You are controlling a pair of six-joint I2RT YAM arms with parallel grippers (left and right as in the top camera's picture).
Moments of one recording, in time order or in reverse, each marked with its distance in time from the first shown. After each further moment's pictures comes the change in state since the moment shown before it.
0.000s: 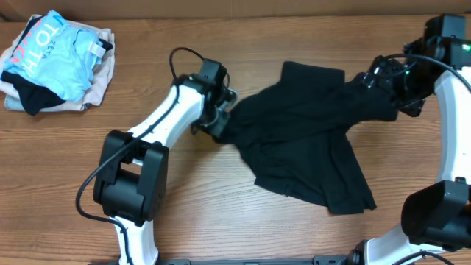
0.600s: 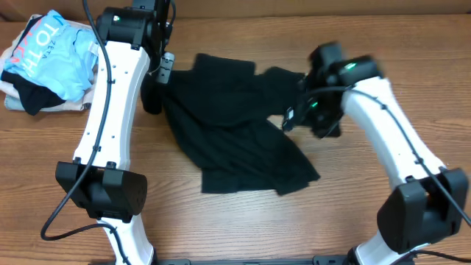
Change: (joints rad) left arm 0.189 -0.016 0.684 -0.560 -0.340 -0.050; right arm 0.484 0.000 -0.259 0.052 -0.011 0.012
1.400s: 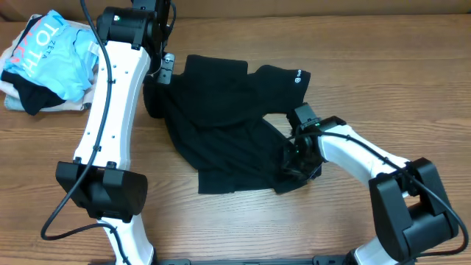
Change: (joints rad) left arm 0.000 0.000 0.000 -0.022 0.031 -0.098; right arm 0.078 -0.026 -0.558 0.495 0.040 0.235
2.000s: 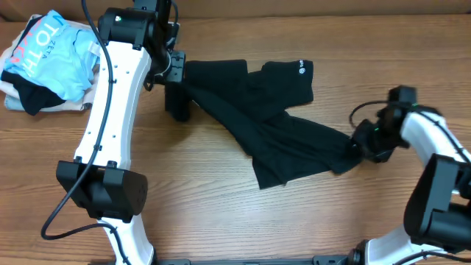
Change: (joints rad) left arm -0.006 0.000 -0.013 0.050 0.264 -0.044; right arm -0.624 0.022 0.155 -0.102 -0.029 -0.185
